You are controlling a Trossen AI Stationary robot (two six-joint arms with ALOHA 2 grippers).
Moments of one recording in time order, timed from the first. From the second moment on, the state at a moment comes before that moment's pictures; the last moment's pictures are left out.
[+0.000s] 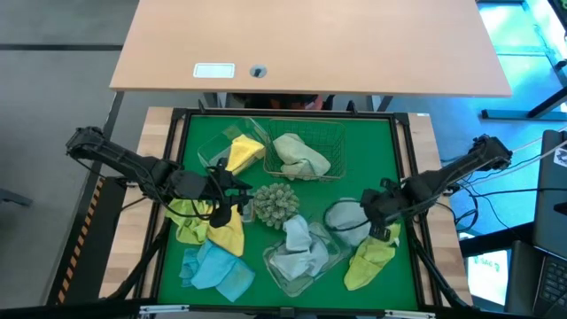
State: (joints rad) left arm -0.36 1.05 0.89 -0.27 -0.46 -0.33; right arm 0.50 1.22 1.13 -1.29 0.09 0.80
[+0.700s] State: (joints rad) left arm -0.36 1.05 0.89 -0.28 -0.46 -0.33; right arm 0.50 1.23 1.57 -0.98 0.30 0.24
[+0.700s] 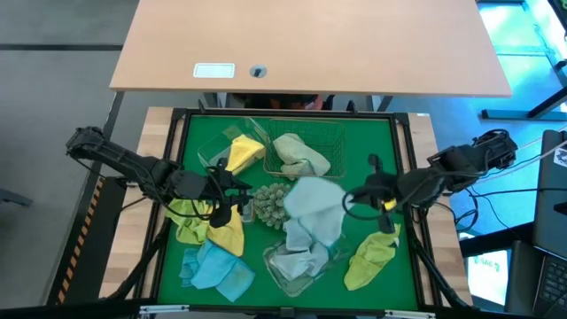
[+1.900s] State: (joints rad) left arm -0.36 1.05 0.89 -0.28 -0.46 -0.33; right arm 0.50 1.80 1.57 -0.93 0.12 0.05
